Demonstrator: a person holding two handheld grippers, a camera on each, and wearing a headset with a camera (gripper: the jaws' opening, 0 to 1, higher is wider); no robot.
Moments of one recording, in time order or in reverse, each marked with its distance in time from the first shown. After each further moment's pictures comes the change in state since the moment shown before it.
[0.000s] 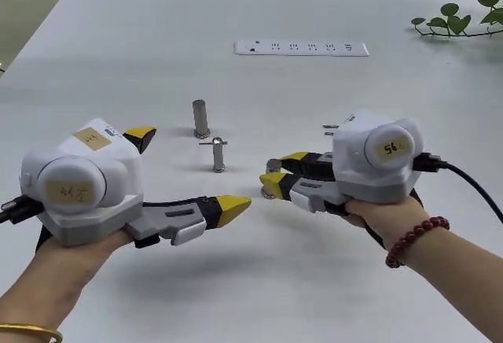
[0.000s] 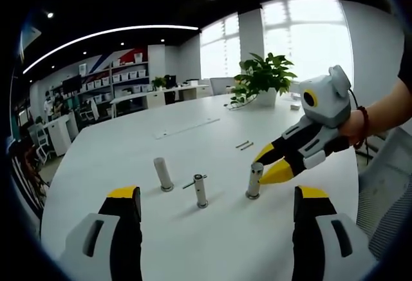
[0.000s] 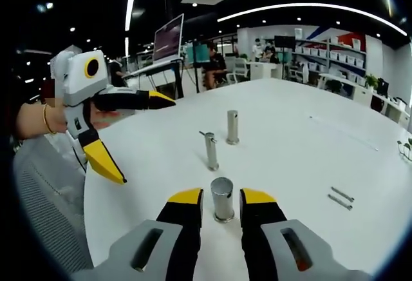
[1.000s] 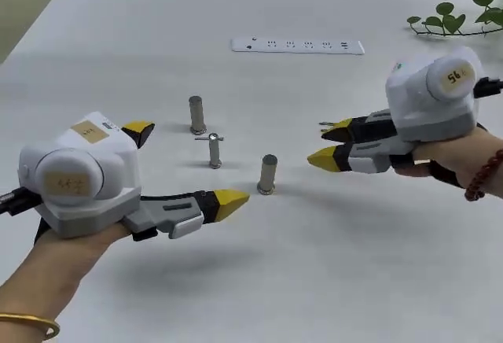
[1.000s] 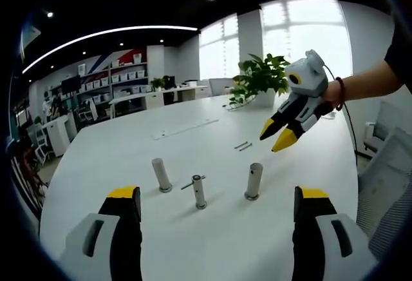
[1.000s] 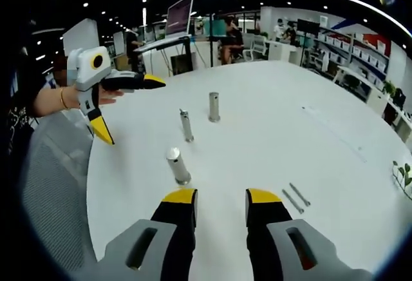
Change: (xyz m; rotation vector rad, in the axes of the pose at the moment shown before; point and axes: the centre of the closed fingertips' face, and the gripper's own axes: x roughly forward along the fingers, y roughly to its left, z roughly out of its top) left arm 0.003 -0.002 -0.001 0.002 -0.004 -0.010; right arm -0.042 -0.063 -0.009 -0.123 0.209 0.091
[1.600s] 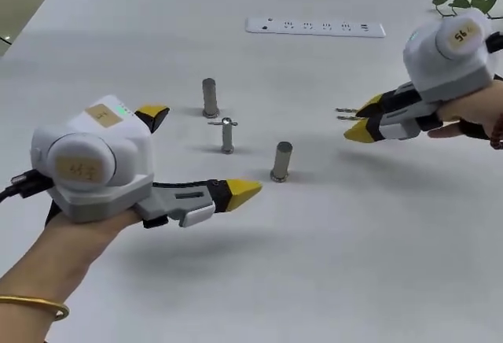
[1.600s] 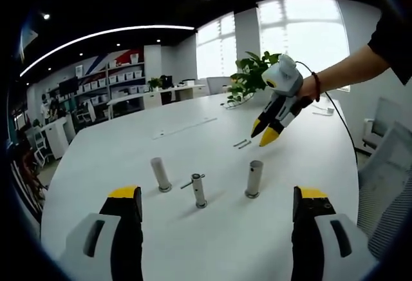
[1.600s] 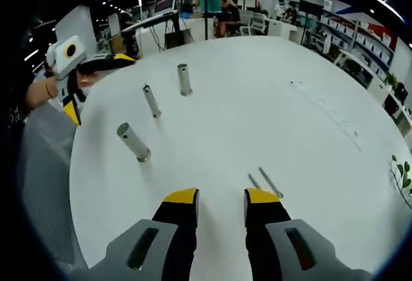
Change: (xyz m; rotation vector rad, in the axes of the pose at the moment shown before) left arm 0.002 0.001 -0.002 0.019 0.007 -0.010; right arm 0.014 -0.066 -0.029 0.021 0.155 -0.002
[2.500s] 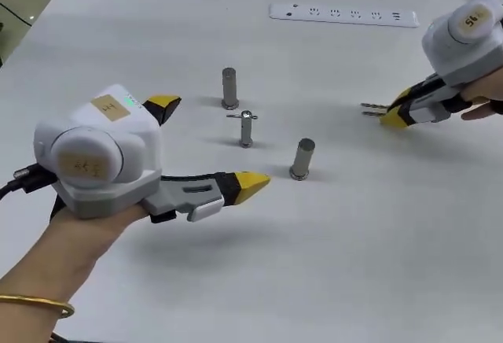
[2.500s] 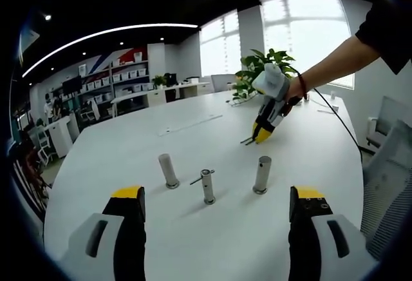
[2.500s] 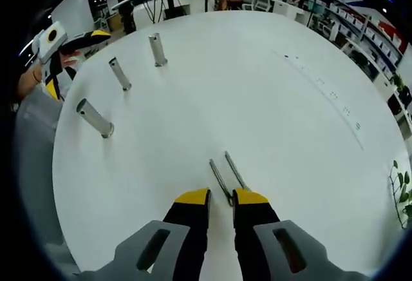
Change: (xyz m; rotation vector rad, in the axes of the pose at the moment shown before) left arm -0.002 0.012 -0.006 0.000 0.020 0.028; right arm 0.025 -0.043 -0.027 -0.065 0.182 0.003
